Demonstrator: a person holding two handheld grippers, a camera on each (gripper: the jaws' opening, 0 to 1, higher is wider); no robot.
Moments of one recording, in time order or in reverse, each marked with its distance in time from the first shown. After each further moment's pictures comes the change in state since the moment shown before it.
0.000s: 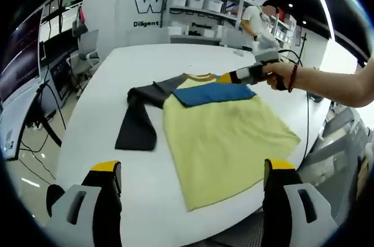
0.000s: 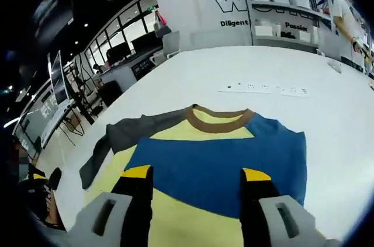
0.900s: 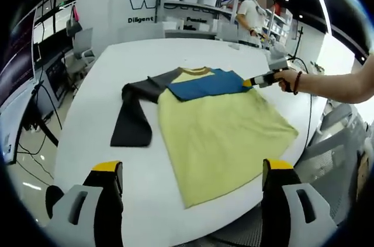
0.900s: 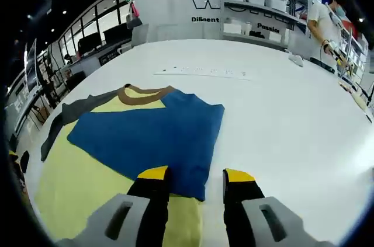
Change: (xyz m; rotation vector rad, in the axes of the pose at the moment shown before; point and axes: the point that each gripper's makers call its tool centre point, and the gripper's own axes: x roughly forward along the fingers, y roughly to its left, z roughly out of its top) left arm 0.003 -0.004 -0.004 0.020 0.029 -0.025; right arm -0.032 -0.116 -0.048 -0.001 0.057 -0.251
